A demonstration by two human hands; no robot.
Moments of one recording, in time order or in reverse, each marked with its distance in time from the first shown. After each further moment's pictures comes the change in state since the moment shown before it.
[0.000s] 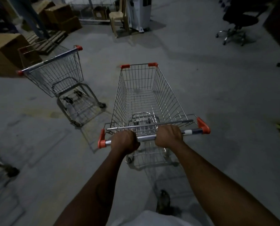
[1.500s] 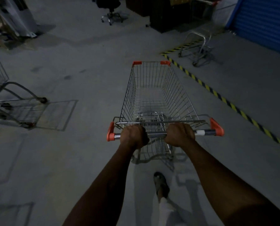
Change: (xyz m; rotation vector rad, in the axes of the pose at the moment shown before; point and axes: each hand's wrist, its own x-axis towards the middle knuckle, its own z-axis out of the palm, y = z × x) left_hand -0.790 -0.061 0.130 0.092 -0.012 0.786; right_hand -0.838 -0.392 0.264 0.240 0.004 0.782
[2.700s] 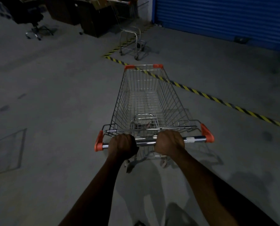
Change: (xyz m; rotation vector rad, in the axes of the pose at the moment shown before) left_hand -0.089 0.123 0.059 0.103 0.404 0.580; right_hand -0.192 0.088 0.066 0.090 0.005 0.307
